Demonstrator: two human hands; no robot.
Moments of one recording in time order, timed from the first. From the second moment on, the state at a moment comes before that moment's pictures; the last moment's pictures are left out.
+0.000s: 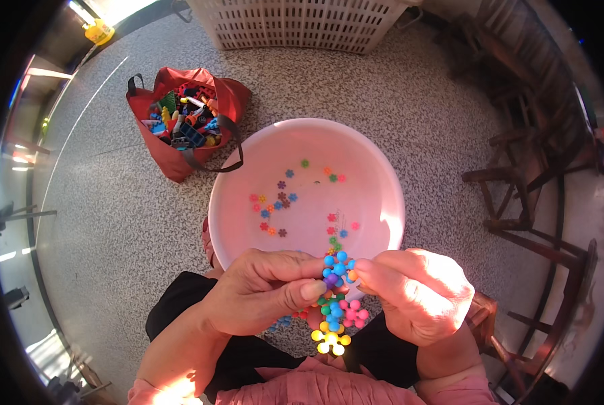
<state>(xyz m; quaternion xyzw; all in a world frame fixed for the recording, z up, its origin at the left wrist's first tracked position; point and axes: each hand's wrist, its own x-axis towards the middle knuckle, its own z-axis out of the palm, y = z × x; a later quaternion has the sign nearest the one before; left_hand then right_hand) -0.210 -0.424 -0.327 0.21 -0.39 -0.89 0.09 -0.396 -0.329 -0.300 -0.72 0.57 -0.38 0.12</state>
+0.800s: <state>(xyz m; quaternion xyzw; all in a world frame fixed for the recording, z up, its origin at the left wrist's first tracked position) -0.212 -0.421 -0.317 0.21 -0.28 -0.92 0.17 -0.402 -0.325 -0.299 -0.17 0.46 -0.63 0.60</state>
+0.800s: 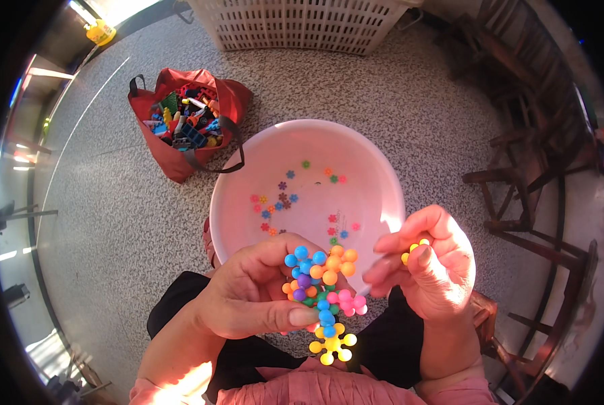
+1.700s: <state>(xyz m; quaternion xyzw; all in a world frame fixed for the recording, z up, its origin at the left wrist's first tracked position) -0.213 -0.419 -0.306 0.23 -0.19 -0.95 0.06 -0.396 -0.318 -0.284 -0.33 0.50 -0.58 0.54</state>
